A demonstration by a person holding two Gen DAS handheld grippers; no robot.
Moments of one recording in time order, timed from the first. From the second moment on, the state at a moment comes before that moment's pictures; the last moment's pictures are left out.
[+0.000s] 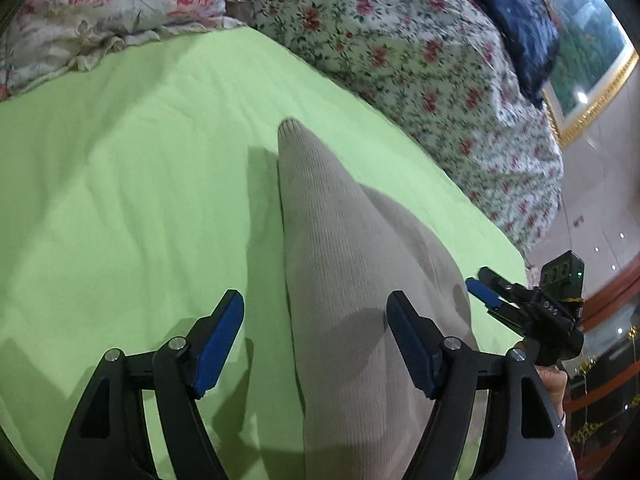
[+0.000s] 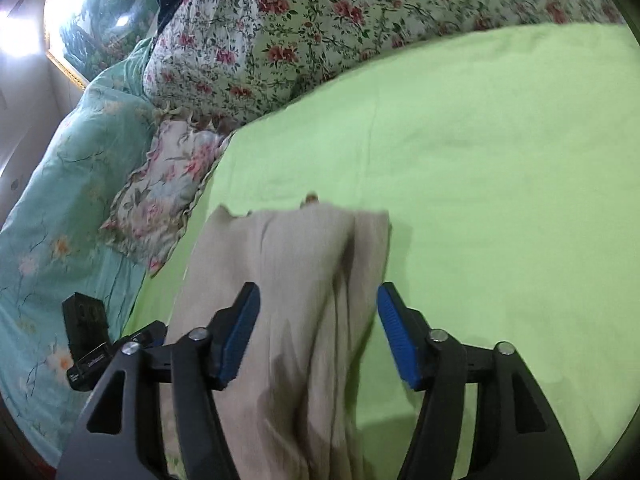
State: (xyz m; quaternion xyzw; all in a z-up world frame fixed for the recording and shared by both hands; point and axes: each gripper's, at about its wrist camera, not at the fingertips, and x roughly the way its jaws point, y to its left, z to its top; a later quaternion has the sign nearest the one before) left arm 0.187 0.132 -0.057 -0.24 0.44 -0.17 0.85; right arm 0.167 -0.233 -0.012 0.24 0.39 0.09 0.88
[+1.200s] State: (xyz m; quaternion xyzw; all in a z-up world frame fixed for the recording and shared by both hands) left arm 0.029 0.086 -0.063 -0.10 0.44 -0.18 0.87; right arm 0.009 -0.220 -0.029 0.26 0.38 0.07 0.88
